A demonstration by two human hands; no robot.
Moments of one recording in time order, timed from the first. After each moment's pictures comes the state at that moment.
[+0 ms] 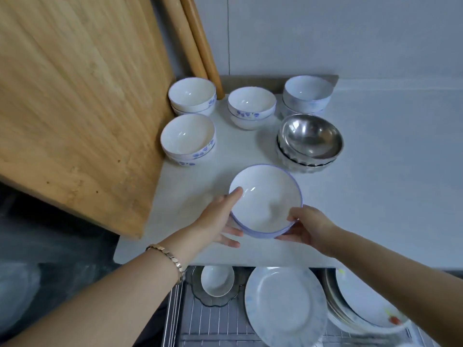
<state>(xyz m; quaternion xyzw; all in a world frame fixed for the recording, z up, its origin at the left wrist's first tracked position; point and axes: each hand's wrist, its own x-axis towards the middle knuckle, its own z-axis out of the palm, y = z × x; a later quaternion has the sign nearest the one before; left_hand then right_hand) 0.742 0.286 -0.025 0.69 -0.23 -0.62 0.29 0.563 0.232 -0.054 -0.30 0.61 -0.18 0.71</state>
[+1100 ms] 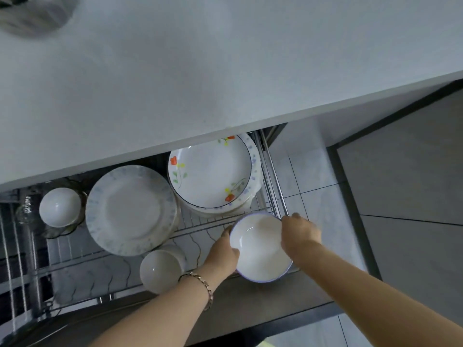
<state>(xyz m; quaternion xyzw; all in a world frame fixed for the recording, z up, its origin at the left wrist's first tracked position) 0.308 0.411 -0.252 0.71 -0.36 -0.60 -0.04 0.160 0.366 -0.225 -0.58 0.67 0.34 0.30</state>
